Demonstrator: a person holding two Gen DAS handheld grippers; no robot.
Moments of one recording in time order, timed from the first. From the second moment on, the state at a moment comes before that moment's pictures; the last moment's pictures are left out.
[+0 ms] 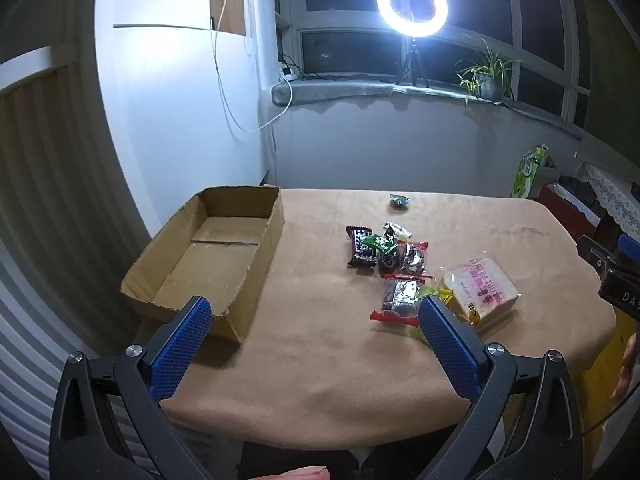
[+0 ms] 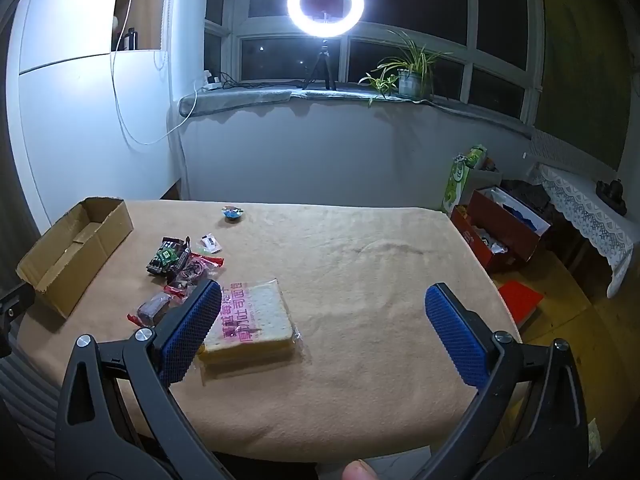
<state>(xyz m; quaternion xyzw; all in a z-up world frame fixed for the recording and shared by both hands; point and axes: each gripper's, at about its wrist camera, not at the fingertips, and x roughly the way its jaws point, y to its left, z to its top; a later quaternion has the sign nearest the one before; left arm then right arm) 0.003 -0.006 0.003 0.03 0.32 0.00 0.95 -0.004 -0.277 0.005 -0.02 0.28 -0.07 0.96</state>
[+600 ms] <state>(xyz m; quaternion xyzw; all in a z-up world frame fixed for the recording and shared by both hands) 0.004 0.000 -0.012 0.02 0.32 0.01 0.95 -0.002 -0.277 0.002 -0.02 0.28 -0.07 0.96</state>
